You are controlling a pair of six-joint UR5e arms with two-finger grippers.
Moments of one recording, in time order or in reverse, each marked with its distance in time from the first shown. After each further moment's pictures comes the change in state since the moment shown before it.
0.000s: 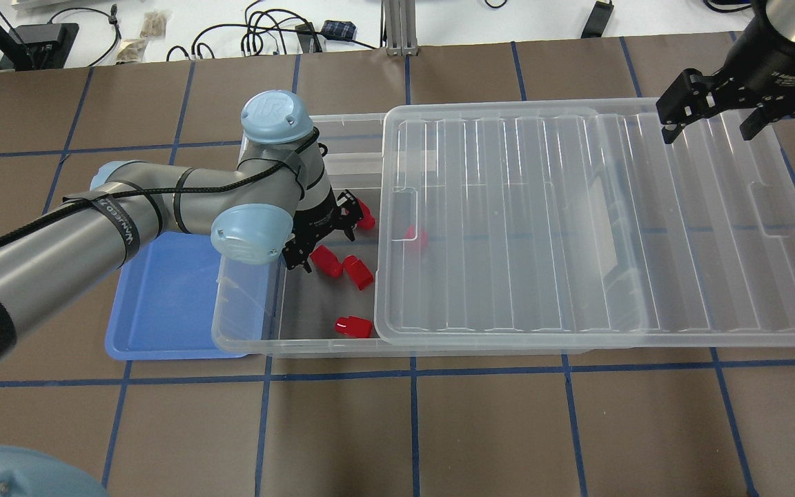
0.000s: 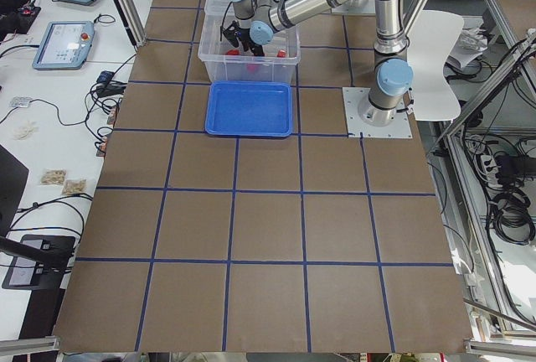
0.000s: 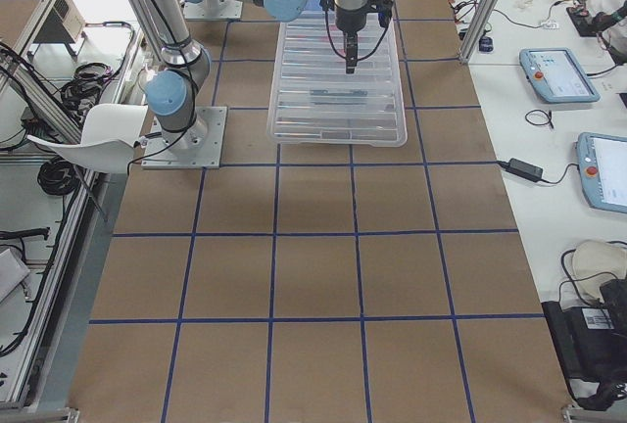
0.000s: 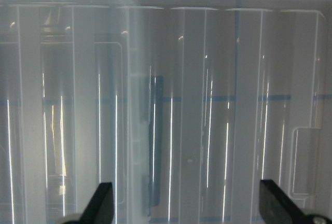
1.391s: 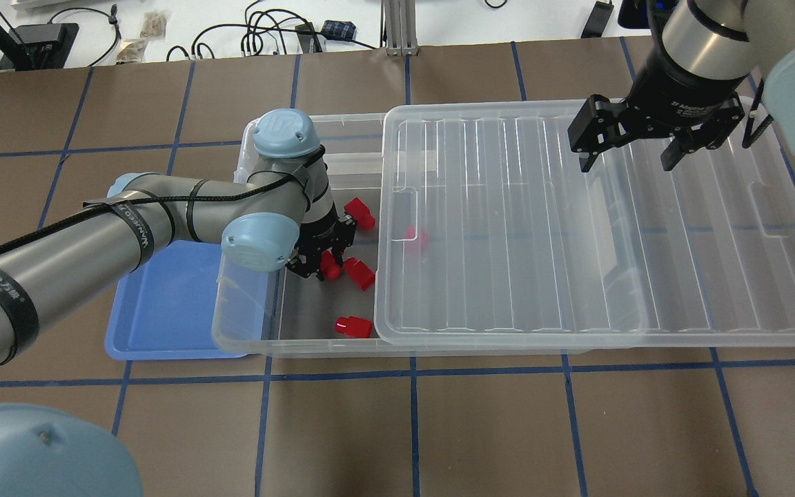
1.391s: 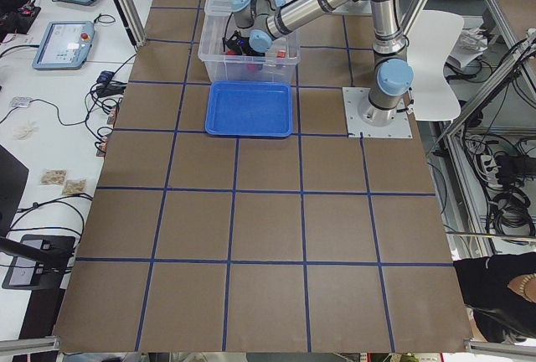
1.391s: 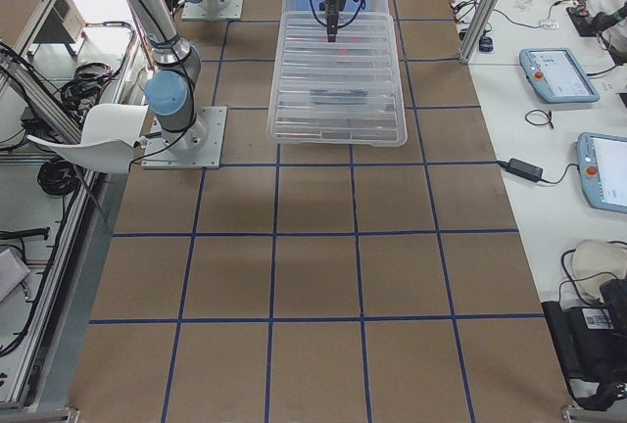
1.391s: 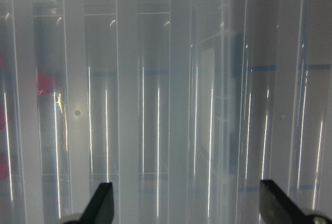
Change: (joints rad) left arm 0.001 -0.044 -0.015 0.004 0.015 -0.012; right arm 0.186 -0.047 0.018 0.063 0.007 0.201
